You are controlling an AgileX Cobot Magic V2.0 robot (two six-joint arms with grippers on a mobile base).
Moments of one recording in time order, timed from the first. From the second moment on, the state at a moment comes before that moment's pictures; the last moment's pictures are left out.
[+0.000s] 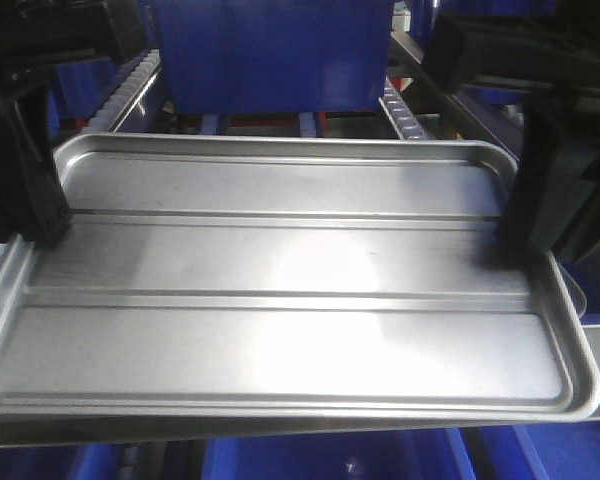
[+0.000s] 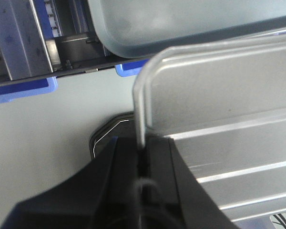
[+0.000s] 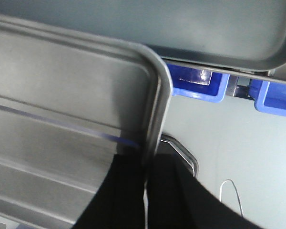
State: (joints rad) left arm -0.77 1.33 -1.05 0.05 1.03 -0.54; right arm 0.68 1.24 -0.91 -0.03 0.89 0.53
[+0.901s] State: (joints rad) left arm -0.76 1.60 -1.36 0.21 0.90 -0.51; right arm 0.47 1.41 -1.18 -0.16 0.98 0.44
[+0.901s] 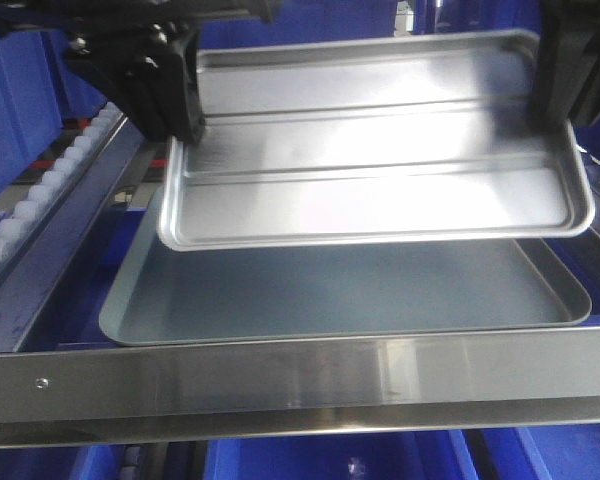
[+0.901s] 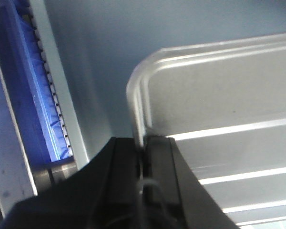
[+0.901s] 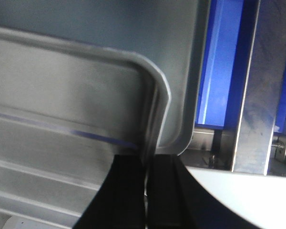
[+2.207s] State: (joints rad) left arm -0.64 1.77 -1.40 0.20 0.85 -0.46; right arm 0.44 1.59 -1.19 -0.16 0.72 0.40
